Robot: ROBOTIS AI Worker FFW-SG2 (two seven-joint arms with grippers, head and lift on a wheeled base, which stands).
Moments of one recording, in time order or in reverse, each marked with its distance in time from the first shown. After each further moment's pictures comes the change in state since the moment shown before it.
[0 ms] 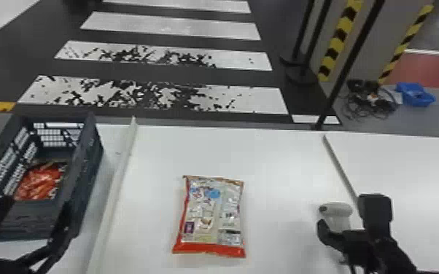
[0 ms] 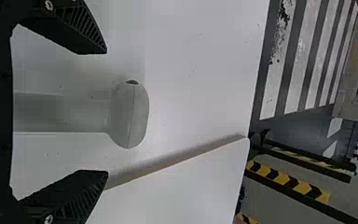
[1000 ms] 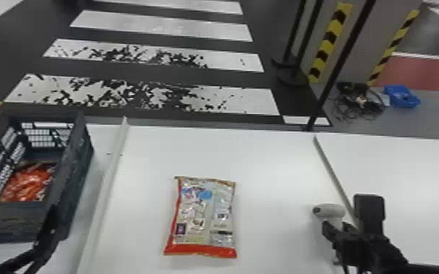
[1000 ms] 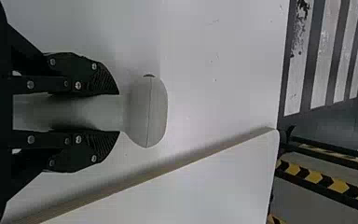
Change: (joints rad) left arm -0.002 -0.006 0.000 0.005 0.000 0.000 -0.002; right arm -0.032 0.002 -0.047 0.034 -0.037 0.107 0.024
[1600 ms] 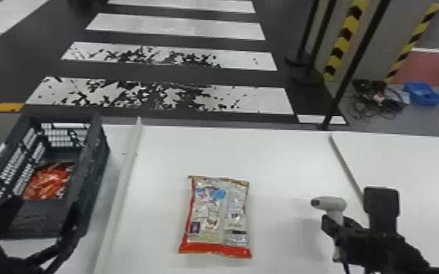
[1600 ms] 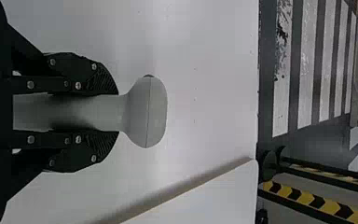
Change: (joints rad) left arm 0.000 -0.004 0.002 0.000 -0.001 0.000 0.000; right arm 0.047 0.025 0.074 -0.213 -0.062 0.107 0.007
